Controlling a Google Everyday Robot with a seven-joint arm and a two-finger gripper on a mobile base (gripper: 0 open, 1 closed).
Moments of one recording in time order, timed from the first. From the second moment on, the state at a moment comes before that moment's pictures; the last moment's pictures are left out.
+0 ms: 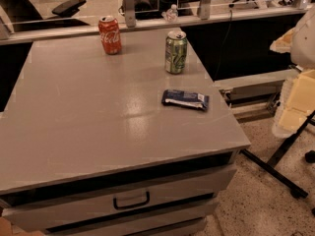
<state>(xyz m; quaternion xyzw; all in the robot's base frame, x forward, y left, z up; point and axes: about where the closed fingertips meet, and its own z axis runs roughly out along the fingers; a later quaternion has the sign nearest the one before) 0.438 -0.217 0.976 -0.60 0.78 -0.03 0.16</state>
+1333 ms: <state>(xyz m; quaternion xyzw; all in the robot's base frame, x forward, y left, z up) 0.490 -0.208 0.960 -0.58 0.75 0.04 0.31</state>
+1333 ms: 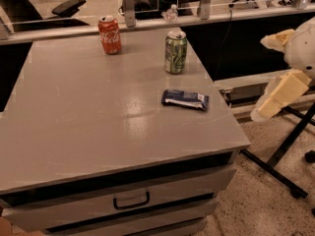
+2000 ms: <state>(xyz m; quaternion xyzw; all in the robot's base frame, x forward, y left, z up) 0.574 -0.180 0.933 -0.51 0.71 0.17 0.46</state>
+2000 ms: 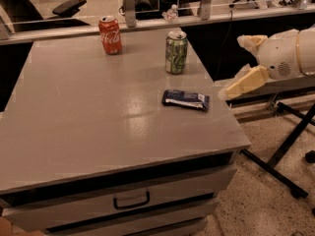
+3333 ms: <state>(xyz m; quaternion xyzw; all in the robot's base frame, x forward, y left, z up) 0.653 -0.116 0.895 -0.43 0.67 0.21 0.56</state>
